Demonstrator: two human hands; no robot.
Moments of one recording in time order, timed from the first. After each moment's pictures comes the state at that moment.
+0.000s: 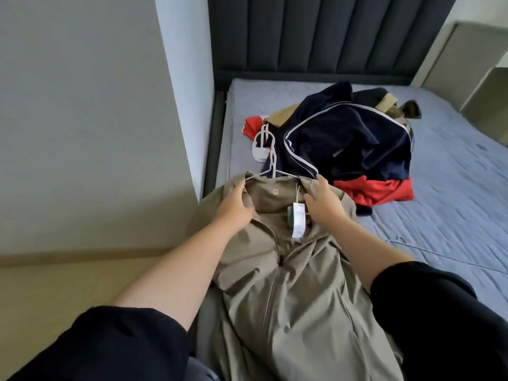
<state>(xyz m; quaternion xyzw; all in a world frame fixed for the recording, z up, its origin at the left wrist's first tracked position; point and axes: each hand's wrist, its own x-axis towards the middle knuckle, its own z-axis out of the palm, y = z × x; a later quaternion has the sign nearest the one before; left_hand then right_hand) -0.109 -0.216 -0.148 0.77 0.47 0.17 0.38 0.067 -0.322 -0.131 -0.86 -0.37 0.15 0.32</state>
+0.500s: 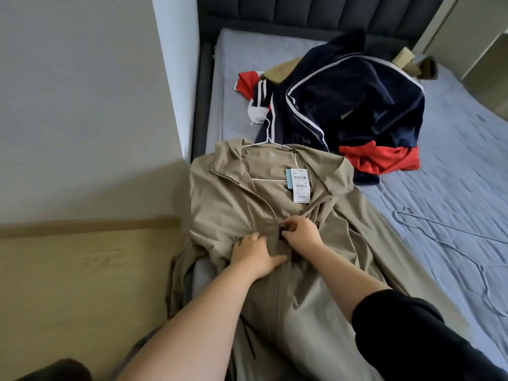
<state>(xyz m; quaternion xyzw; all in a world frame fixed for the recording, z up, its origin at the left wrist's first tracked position) -0.120 -0.291 -0.286 0.87 0.40 -0.09 0.28 0.012 -0.340 -0.275 -0.87 -0.36 0.24 0.23</state>
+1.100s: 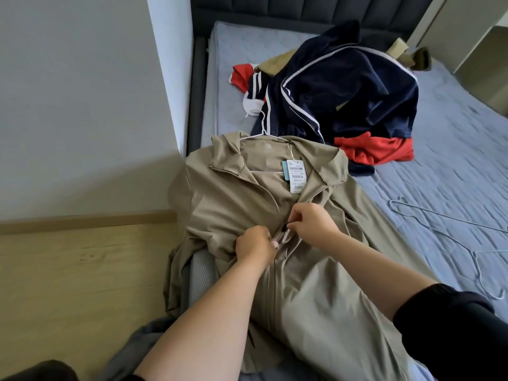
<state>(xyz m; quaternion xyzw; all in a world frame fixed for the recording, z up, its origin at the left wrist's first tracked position) -0.110 -0.309 -0.275 0.80 0.50 0.00 0.35 0.013 -0.365 -0.233 -0.84 -0.48 0.19 0.18</state>
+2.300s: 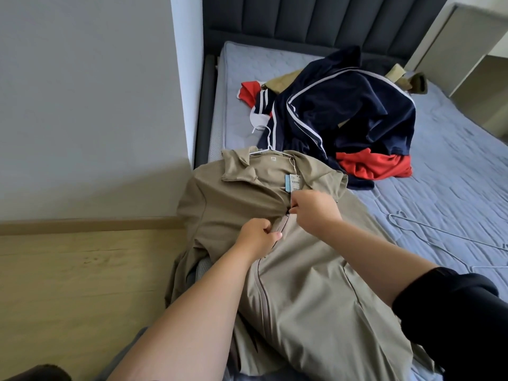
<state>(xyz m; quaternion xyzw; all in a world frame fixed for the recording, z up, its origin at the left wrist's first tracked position) -0.125 -0.286 -0.251 0.78 0.41 0.10 0.46 0.003 -0.343 -0.187 -0.84 -0.53 0.02 0.07</state>
